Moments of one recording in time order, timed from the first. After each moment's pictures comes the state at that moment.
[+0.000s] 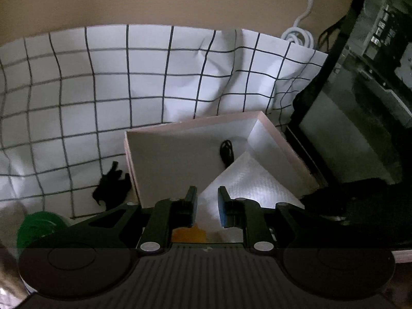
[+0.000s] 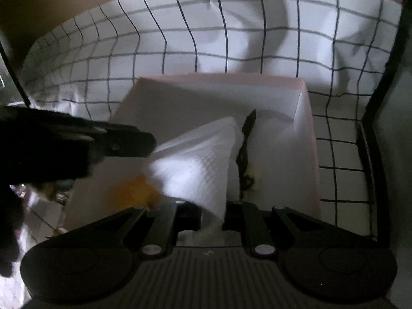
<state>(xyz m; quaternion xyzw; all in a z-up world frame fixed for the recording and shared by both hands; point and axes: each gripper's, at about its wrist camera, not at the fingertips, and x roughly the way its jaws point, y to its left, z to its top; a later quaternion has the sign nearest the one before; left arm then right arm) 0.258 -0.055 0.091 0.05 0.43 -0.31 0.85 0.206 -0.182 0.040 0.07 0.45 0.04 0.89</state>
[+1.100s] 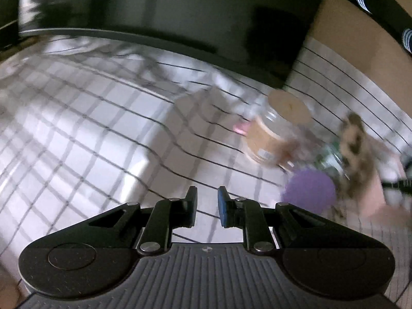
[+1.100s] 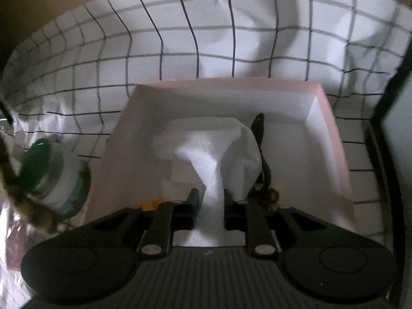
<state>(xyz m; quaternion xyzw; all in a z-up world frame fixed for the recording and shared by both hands) 0.144 0.288 0.102 -0.10 0.43 -0.04 0.90 0.235 -0.161 0.036 0.07 0.46 -0.01 0.89</state>
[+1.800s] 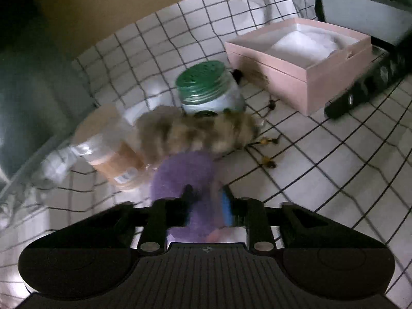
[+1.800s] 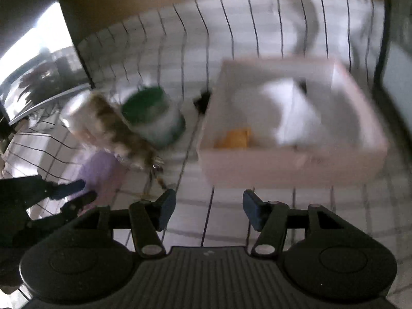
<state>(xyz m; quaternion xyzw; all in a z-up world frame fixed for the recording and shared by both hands) 0.118 0.110 0.045 0.27 0.34 -0.22 0.87 0.122 -0.089 0.041 0.13 0.42 0.04 0.90</state>
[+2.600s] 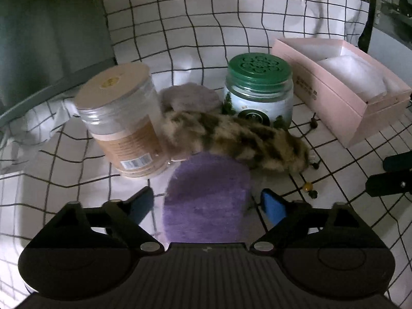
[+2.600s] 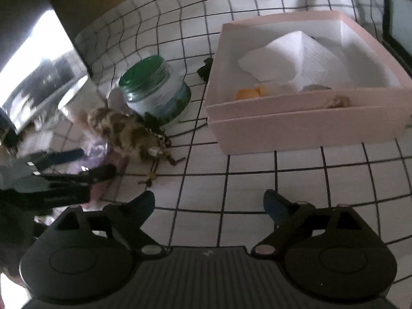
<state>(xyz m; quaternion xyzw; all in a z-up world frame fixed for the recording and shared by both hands) 0.183 0.146 0.036 0.15 0.41 -0.20 0.88 0.122 -0.085 0.009 0.18 0.43 0.05 0.89</state>
